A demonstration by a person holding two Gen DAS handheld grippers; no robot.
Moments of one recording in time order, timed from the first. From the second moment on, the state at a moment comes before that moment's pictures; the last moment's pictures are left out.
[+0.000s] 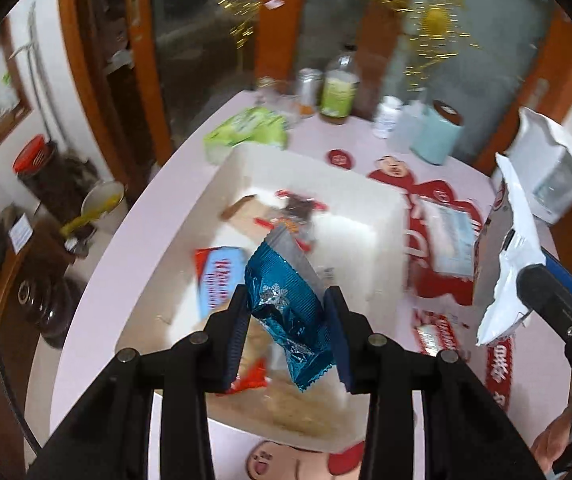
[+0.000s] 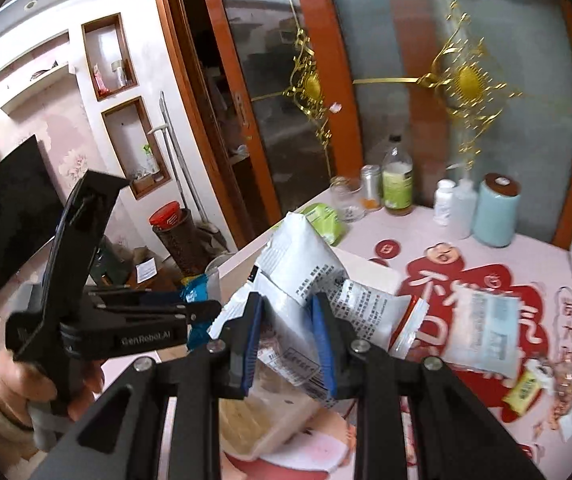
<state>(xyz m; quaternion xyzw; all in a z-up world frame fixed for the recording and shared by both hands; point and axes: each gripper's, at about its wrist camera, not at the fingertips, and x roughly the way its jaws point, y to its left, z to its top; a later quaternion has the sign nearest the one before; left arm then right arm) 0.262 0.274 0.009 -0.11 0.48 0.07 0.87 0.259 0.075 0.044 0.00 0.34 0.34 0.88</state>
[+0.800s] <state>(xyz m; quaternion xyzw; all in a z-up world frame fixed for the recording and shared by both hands) 0.317 0.282 -0.043 -0.02 0.47 0.11 0.87 0.328 0.125 -0.010 0.05 0.41 0.33 0.85</state>
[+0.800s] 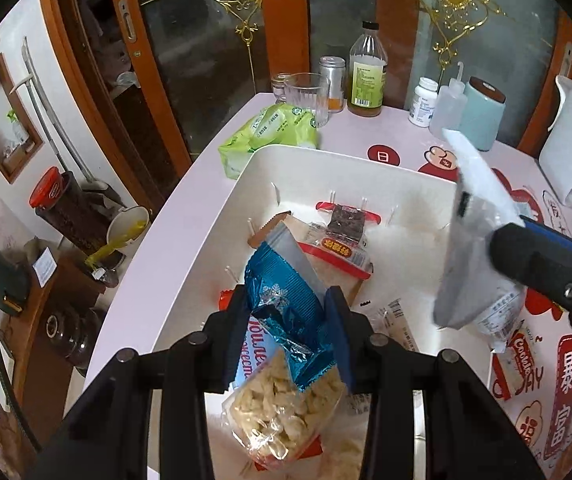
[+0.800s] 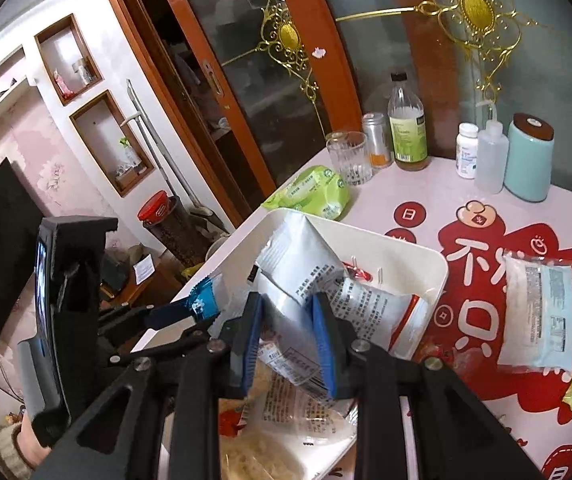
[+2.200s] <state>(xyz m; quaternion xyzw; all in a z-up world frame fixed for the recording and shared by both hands) 0.179 0.155 0.049 0.02 0.41 0.01 0.91 0.204 -0.089 0.028 0.02 0.38 0.12 0.92</state>
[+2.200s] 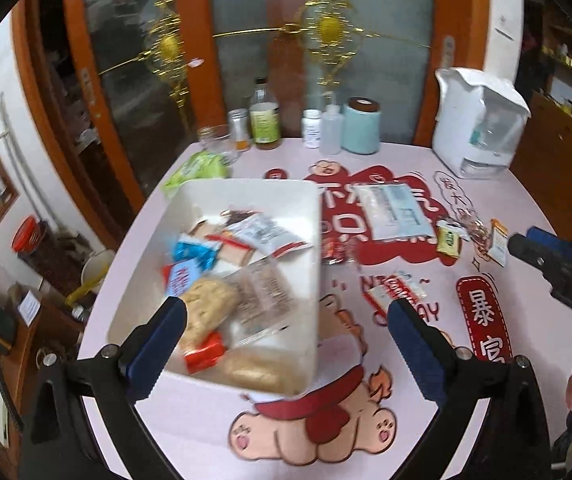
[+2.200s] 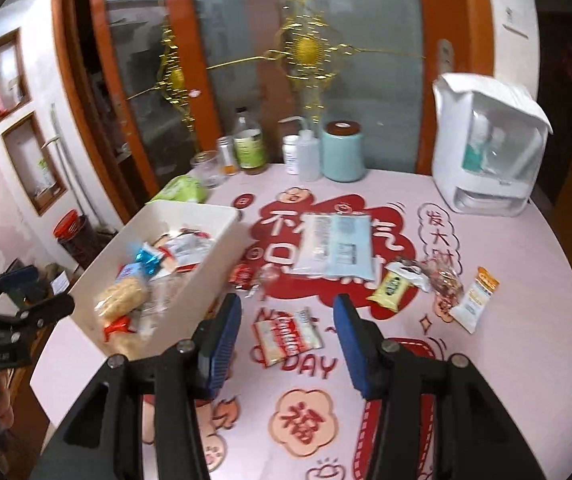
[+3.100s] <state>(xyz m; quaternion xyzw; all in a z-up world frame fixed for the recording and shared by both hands) 0.323 -0.004 -0.124 0.15 0.53 -0.12 0.82 0.352 -0.180 -0.124 0.11 0.52 0.02 0.85</state>
